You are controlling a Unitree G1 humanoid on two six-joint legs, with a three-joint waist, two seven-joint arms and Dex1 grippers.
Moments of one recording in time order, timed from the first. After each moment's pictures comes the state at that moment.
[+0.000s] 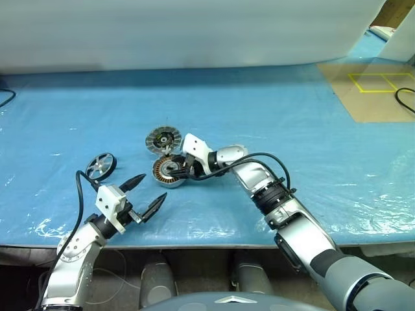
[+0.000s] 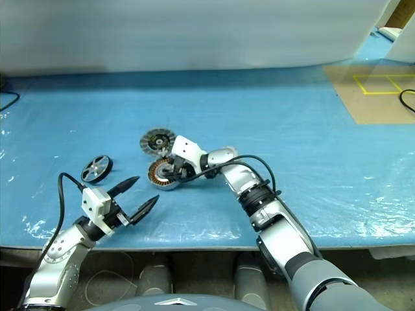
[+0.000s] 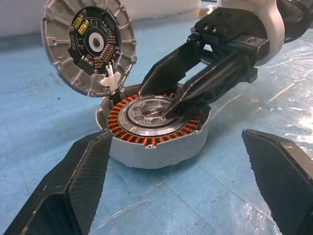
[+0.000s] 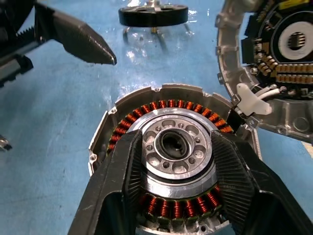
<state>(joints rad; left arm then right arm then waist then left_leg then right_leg) 0.22 0.39 0.10 -0.13 -0.37 -0.14 -0.78 -0.78 -0.08 0.38 0.50 0.01 0.28 0.98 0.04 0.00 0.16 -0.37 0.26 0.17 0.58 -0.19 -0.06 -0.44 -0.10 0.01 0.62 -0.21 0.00</state>
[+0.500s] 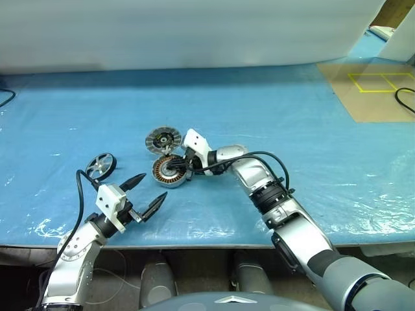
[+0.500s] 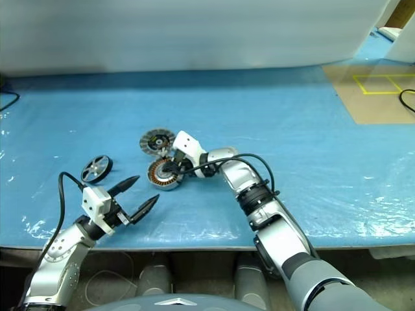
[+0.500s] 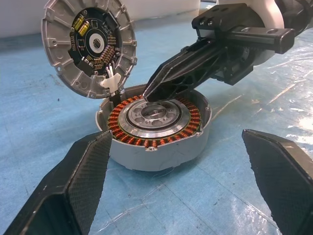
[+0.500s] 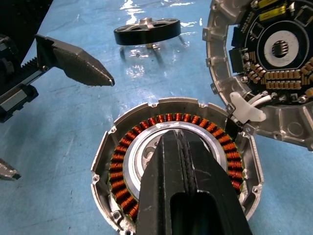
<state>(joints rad) 0.21 0.39 0.10 -0.13 -0.37 -0.14 -0.78 -0.78 -0.05 0.36 0.50 0.04 0.34 0.95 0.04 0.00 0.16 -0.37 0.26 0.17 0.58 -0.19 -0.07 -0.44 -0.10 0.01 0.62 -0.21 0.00</state>
